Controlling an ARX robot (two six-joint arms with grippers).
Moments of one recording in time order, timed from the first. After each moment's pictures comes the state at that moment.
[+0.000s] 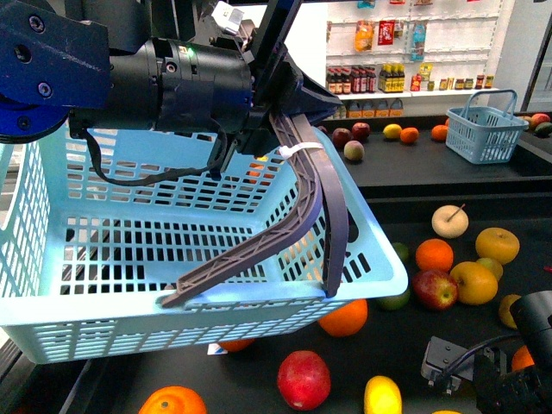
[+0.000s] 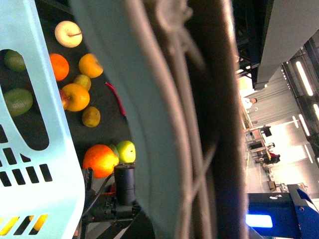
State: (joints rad) left arm -0.37 1.93 1.28 0.45 0.71 -0.82; right arm -0.12 2.62 1.27 0.13 -0.44 -1.06
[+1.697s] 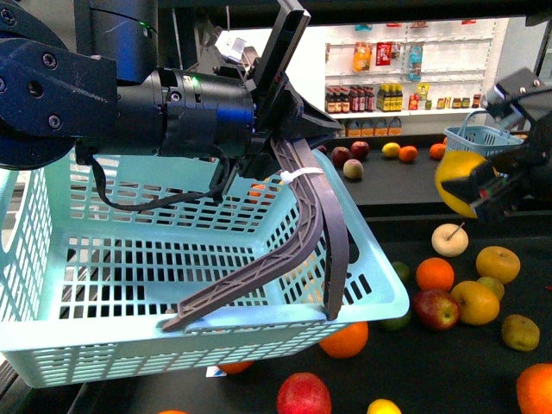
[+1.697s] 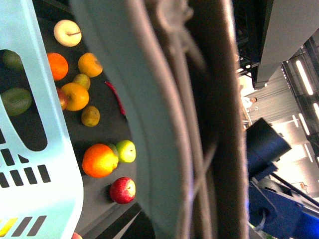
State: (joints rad) left arm -0.37 1.93 1.28 0.45 0.71 -0.82; right arm -0.08 1.95 1.13 0.57 -0.42 -0.38
